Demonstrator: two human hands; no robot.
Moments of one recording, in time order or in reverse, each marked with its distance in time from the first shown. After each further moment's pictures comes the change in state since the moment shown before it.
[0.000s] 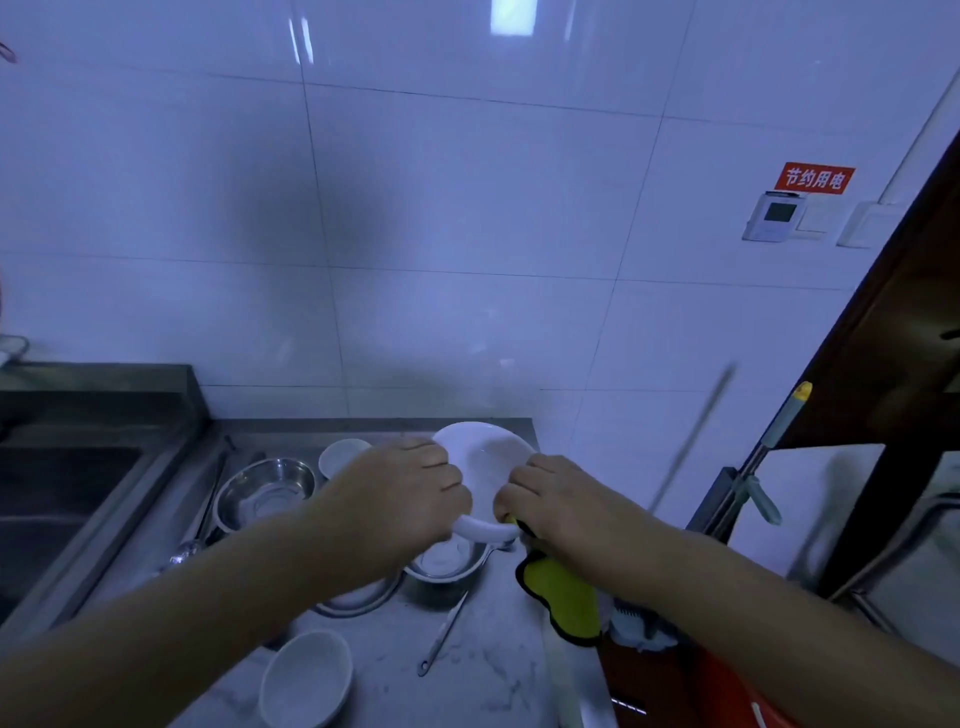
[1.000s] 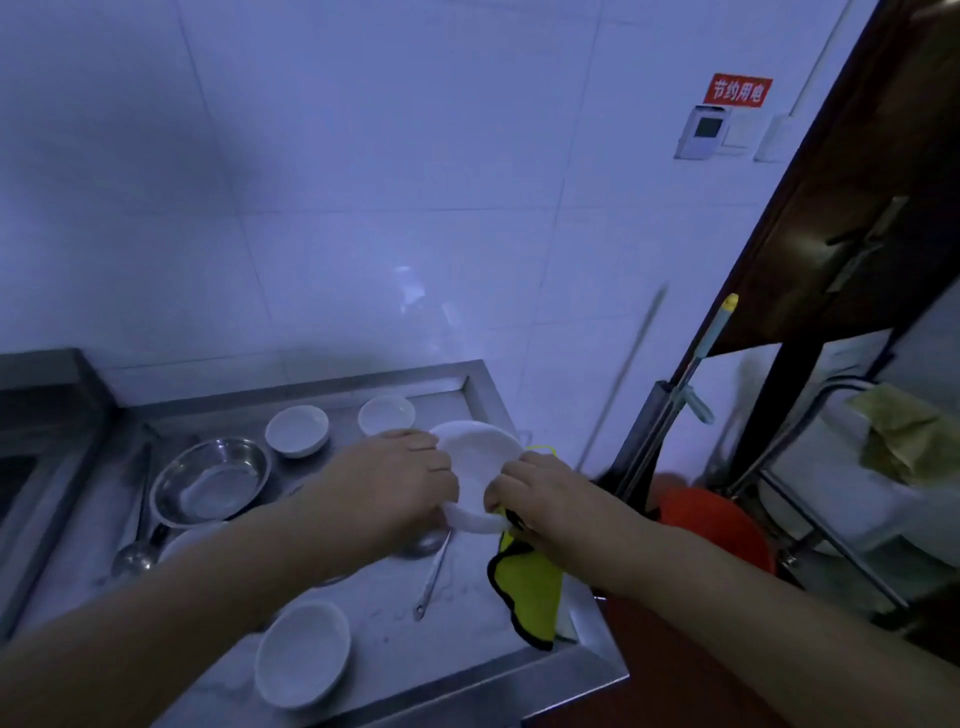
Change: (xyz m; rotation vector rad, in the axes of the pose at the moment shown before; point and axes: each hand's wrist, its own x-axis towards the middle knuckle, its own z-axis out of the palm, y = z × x) left_hand -0.021 -0.007 0.035 -0.282 -0.165 -0.012; right_hand -0.019 -0.038 0.044 0.110 -0.061 0.262
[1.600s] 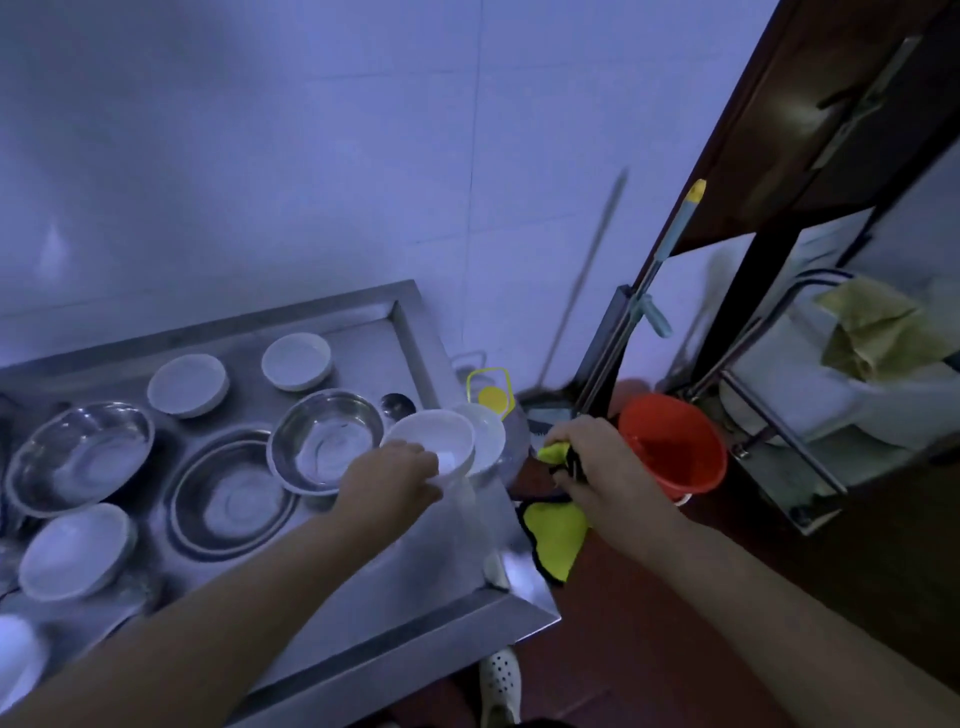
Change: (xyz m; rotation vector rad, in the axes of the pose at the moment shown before) left_hand 0.105 0.040 0.188 -0.238 -0.258 -0.455; right_hand -0.121 0.111 0.029 0.314 0.161 0.610
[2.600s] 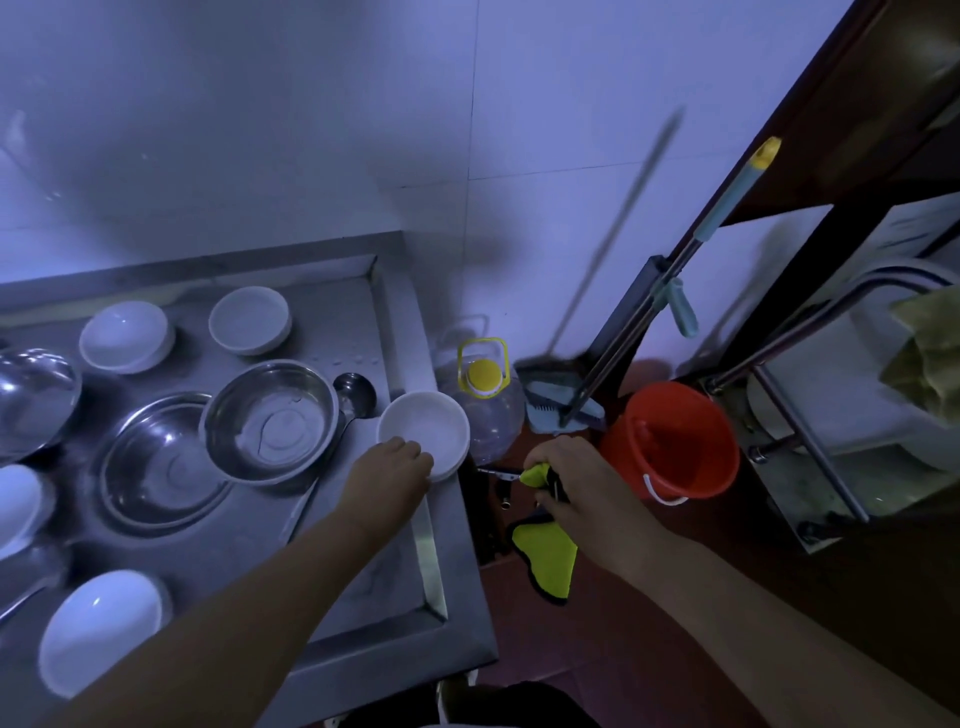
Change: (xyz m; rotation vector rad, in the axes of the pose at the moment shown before) left_hand 0.090 0.024 0.098 0.118 -0.025 0.029; right_hand 0.038 0.109 0.001 0.055 -0.313 0.069
